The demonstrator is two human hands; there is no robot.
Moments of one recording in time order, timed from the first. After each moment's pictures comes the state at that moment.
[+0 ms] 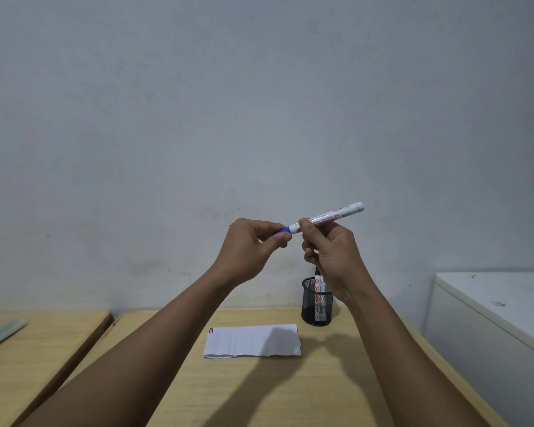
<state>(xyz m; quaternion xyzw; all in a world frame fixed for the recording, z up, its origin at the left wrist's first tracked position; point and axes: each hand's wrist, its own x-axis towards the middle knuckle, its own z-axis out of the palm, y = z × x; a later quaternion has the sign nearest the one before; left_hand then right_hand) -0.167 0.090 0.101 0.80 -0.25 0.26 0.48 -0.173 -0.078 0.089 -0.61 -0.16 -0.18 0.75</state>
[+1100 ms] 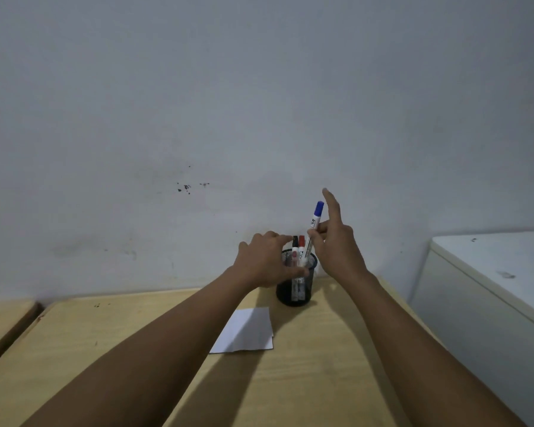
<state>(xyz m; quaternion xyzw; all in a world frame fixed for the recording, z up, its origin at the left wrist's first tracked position) -0.022 -0.012 -0.007 0.97 -0.20 0.08 0.13 -0.035 -0.172 -0.007 -0.87 -0.02 -0.27 0.40</state>
